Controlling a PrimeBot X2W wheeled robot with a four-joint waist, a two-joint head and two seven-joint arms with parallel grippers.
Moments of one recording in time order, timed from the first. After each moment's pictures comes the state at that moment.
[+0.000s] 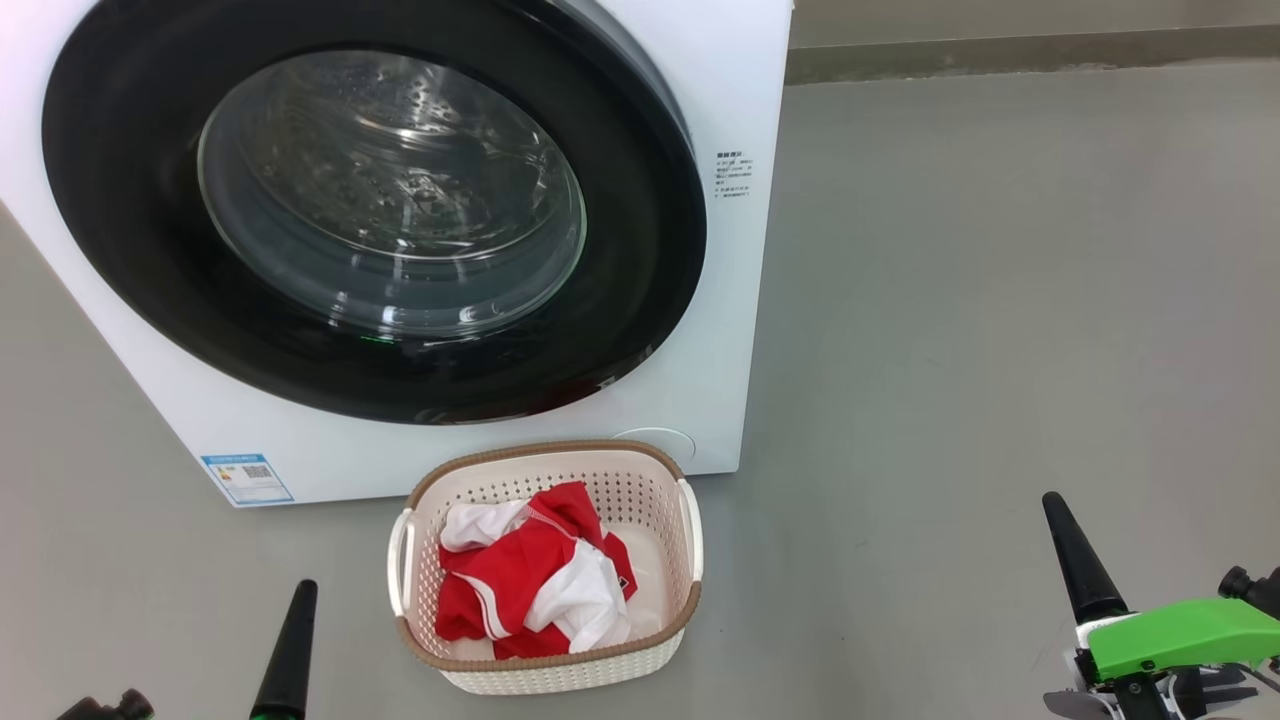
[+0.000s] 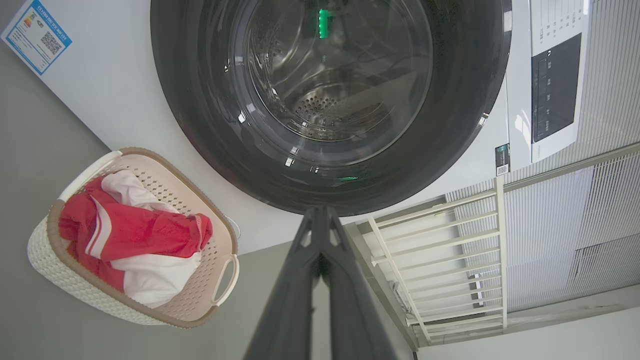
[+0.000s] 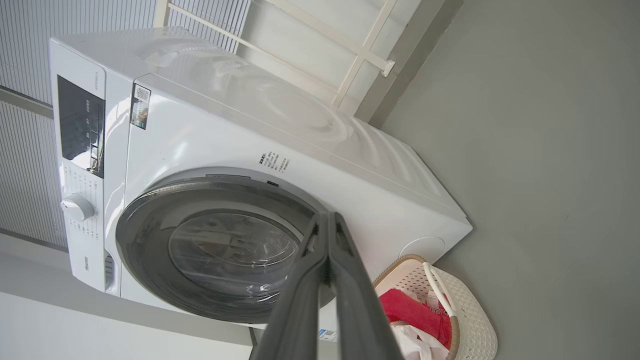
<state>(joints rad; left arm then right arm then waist) -0.01 0.05 0.08 0.24 -1.26 -0.13 0.02 -0.03 -0.05 -0.09 0.28 1.27 0.13 0.02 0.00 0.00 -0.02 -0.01</state>
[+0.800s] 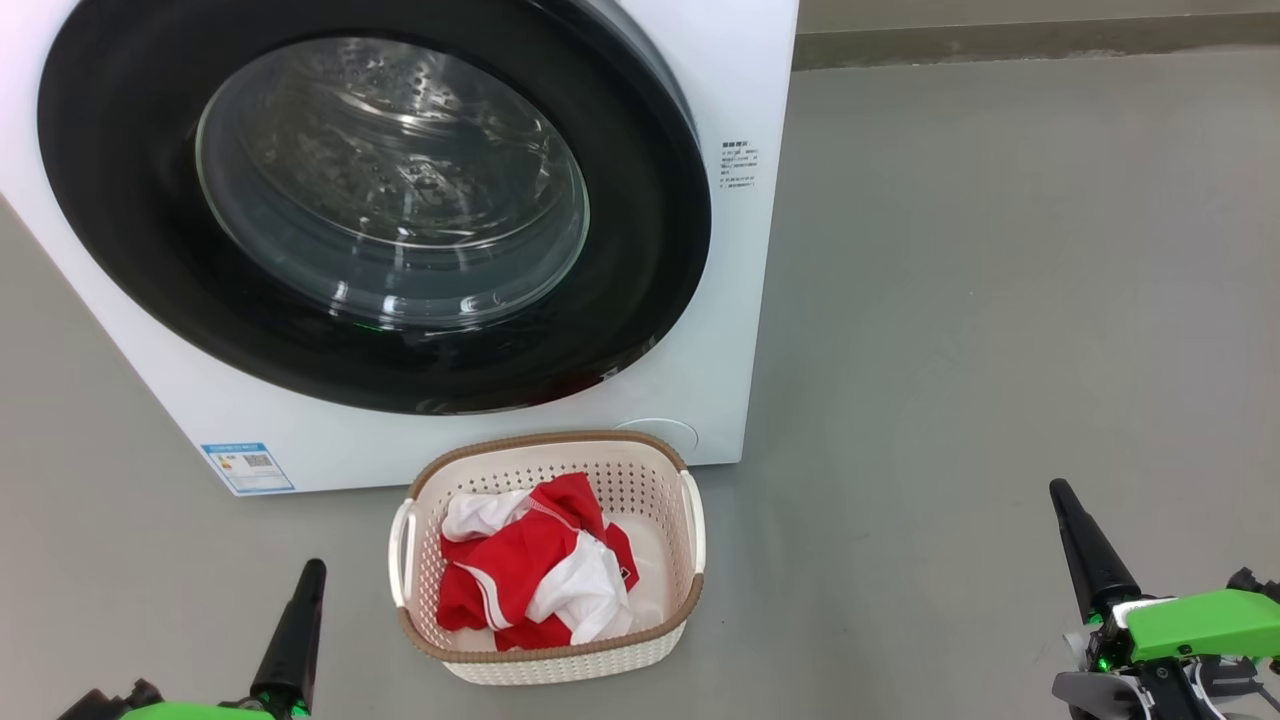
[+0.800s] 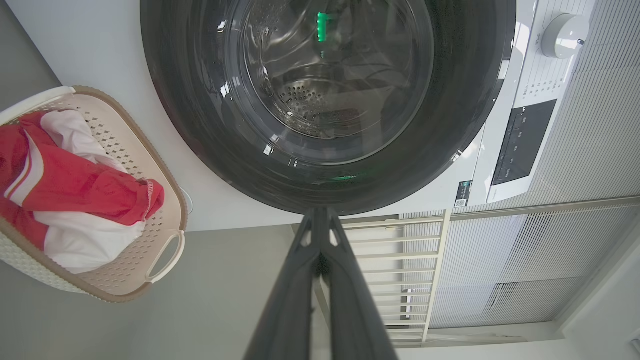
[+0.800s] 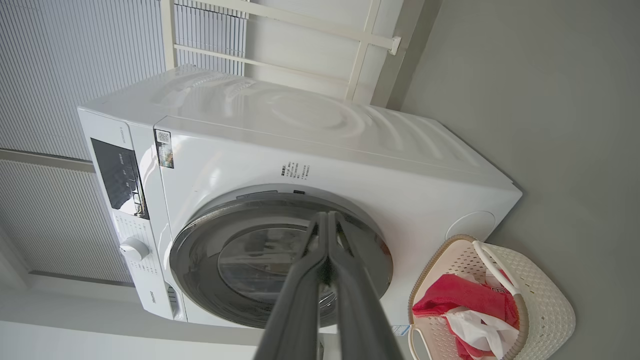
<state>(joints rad) -0.05 0.04 0.08 0.26 -1.52 -0.13 0.09 -0.05 -0.05 -0.12 0.28 1.52 0.13 0.09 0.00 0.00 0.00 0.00</state>
